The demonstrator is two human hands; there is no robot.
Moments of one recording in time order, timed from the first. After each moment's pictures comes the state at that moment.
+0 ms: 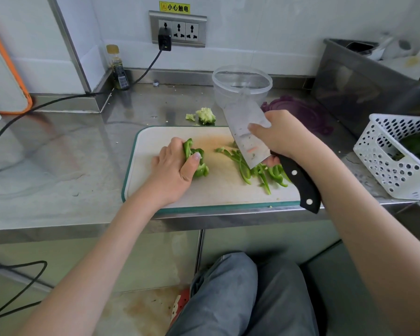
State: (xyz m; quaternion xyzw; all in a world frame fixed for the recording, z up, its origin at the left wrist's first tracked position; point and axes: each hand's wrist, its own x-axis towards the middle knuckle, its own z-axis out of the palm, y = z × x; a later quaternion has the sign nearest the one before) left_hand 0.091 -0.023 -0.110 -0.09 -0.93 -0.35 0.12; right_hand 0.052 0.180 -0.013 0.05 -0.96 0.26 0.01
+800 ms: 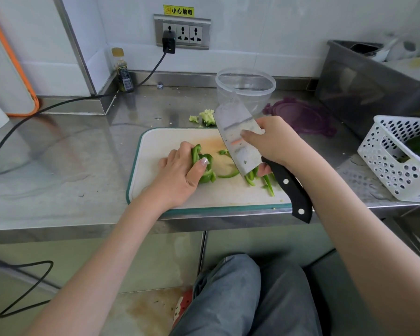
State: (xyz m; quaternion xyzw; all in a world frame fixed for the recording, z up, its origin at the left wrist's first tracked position) left_hand 0.093 -0.021 -0.110 -0.12 -0.93 -0.33 0.12; right_hand 0.063 0.164 -0.020 0.04 -0.93 0.36 -0.02
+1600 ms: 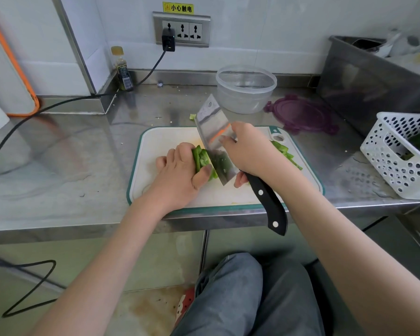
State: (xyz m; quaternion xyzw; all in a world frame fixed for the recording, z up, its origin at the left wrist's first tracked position) left_hand 0.093 -0.020 -0.114 -0.10 -0.97 -0.21 0.11; right_hand 0.085 0.126 -0.018 0.06 -0.93 0.35 -0.09
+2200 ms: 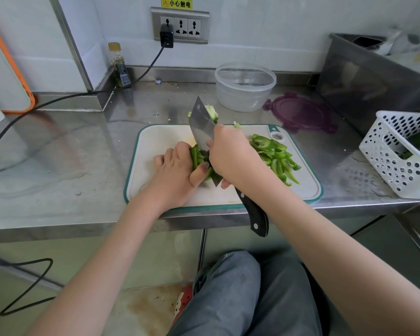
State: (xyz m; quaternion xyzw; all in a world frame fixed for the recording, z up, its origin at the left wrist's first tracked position) left_hand 0.091 -0.021 -0.116 -0.10 -0.97 -0.20 0.11; right_hand 0.080 0.103 -0.041 0.09 -0.97 0.24 -0.02
